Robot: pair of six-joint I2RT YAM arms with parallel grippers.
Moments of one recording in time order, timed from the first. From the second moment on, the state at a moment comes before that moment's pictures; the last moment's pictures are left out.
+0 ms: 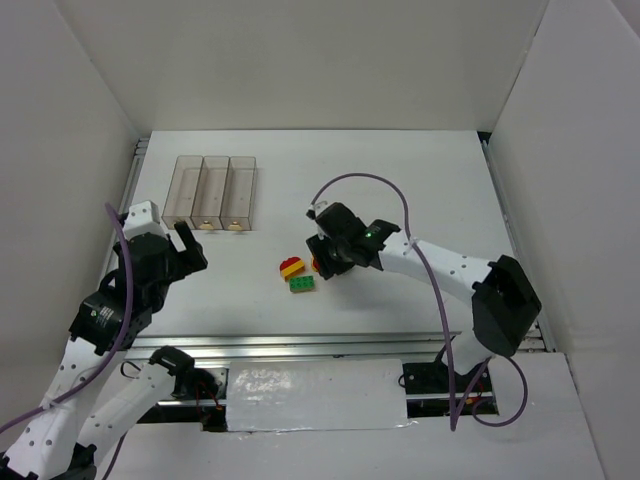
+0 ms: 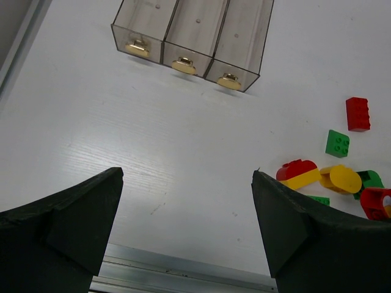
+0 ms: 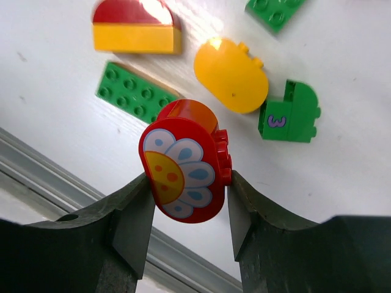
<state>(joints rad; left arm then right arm) -0.40 0.63 0.95 -0.85 -0.49 -0.50 0.82 1.54 1.09 -0.54 0.05 0.25</state>
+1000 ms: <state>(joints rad) -0.24 0.60 0.95 -0.88 -0.54 -0.54 0.82 2.41 2.21 -0.33 0.07 0.70</state>
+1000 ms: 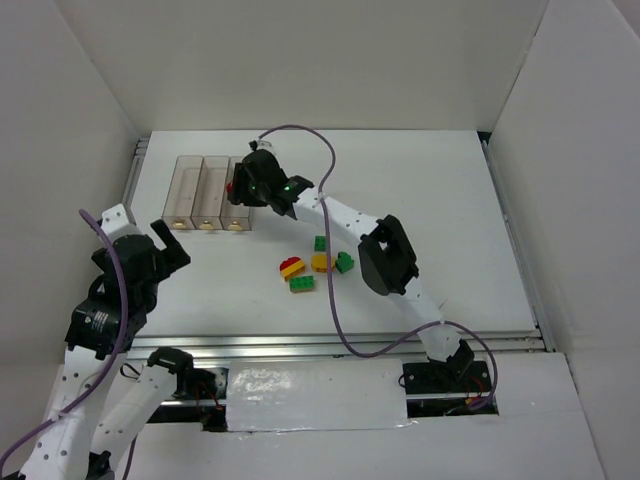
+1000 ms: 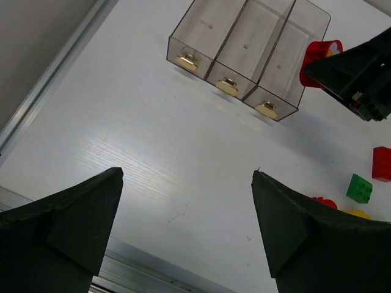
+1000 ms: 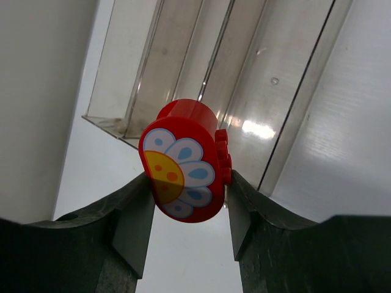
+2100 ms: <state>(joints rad) -0.55 1.22 1.15 -0.71 -0.34 -0.64 0.71 1.09 1.09 -0.42 0.36 0.69</state>
